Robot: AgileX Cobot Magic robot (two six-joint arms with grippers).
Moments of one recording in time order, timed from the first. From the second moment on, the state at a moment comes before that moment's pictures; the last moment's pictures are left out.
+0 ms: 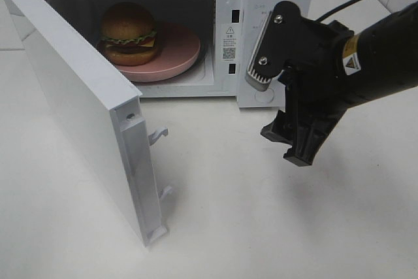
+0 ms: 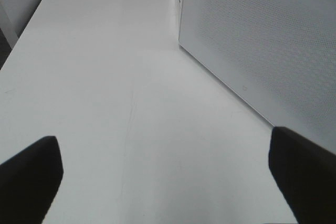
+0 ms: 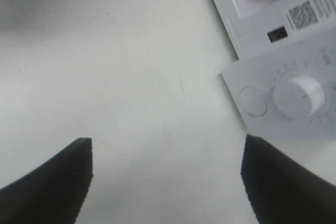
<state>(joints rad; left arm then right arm) 0.07 -0.01 -0.52 -0.08 1.09 0.03 0.62 1.38 -0.79 -0.22 0.32 -0.40</state>
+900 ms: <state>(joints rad) 0.07 -0.01 -0.52 -0.08 1.09 0.03 0.62 1.04 -0.78 -0.17 0.96 0.04</state>
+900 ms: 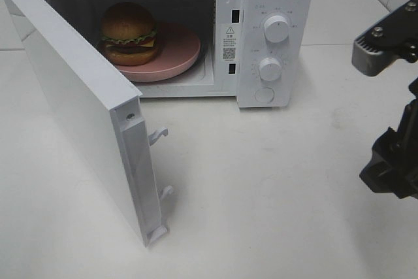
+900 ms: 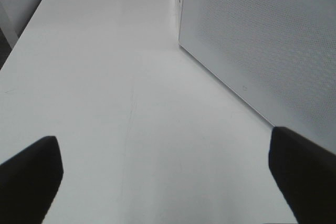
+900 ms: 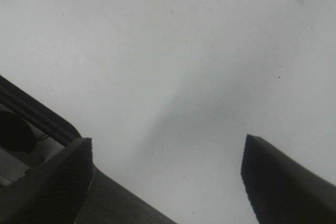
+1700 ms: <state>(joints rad) 0.07 -0.01 -0.52 -0.08 1.09 0.03 0.34 0.59 -0.65 -0.12 1.05 0.04</state>
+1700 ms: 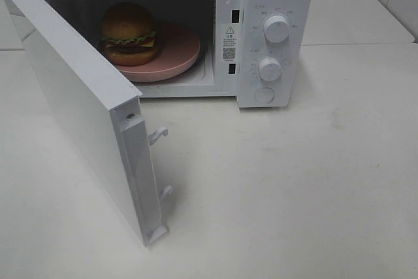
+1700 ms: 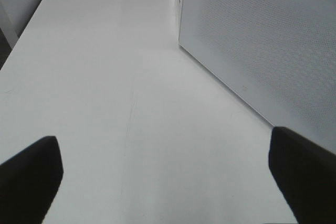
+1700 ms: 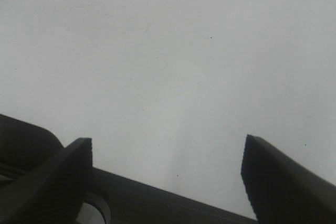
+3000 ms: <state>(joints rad) 0.07 -0.01 -0.52 -0.08 1.09 0.03 0.11 0.00 -0.51 -0.09 1.00 0.05</state>
